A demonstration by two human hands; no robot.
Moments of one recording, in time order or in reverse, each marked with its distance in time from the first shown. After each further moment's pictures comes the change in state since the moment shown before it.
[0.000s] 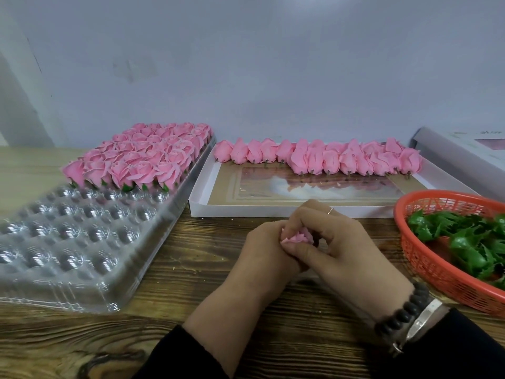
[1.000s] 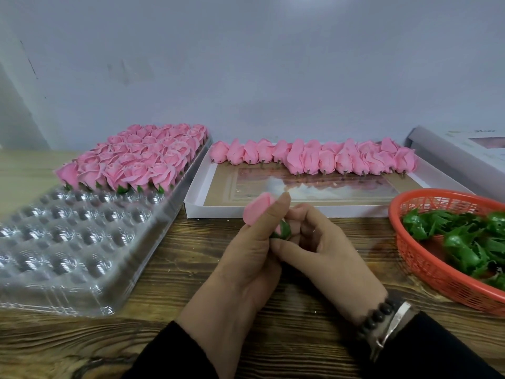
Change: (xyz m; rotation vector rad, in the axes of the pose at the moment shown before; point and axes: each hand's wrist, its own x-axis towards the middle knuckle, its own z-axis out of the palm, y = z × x) left_hand 0.006 0.002 0.006 -1.312 0.021 -0.254; right_hand -0.001 -0.003 0.018 0.591 0.082 0.372
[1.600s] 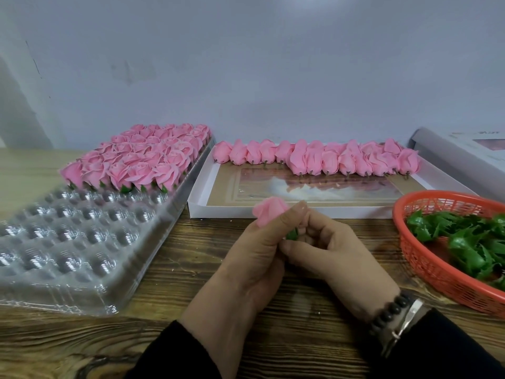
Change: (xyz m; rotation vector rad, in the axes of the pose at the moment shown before) left_hand 0.003 -0.002 -0.005 0.189 -0.069 0.009; right_hand 0.000 0.000 -0.007 0.088 -0.092 -0.007
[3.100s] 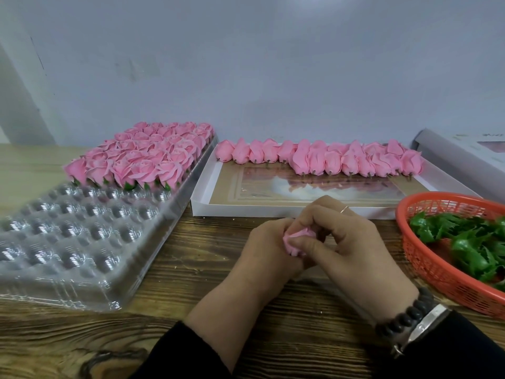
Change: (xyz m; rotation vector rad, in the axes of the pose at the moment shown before) left_hand -0.004 0.001 -0.005 1.105 0.012 0.250; right_hand -0.003 -0.012 -0.007 -0.657 0.078 -0.321
